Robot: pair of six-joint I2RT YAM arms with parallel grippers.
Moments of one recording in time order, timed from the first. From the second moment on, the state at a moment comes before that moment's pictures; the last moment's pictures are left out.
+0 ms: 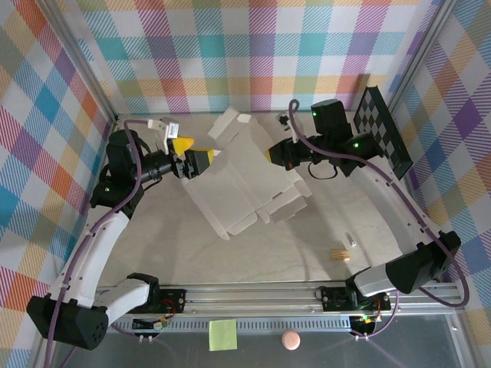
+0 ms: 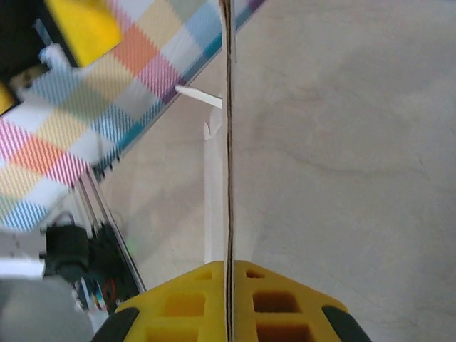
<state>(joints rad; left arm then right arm) -0.20 1.06 1.09 -0.25 0.69 -0.29 0.46 1.42 1.53 -0.77 -0.64 0.14</state>
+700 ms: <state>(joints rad) -0.22 1.32 0.91 -0.20 0.56 -0.64 0.37 1.45 0.90 -0.14 -0.53 0.67</state>
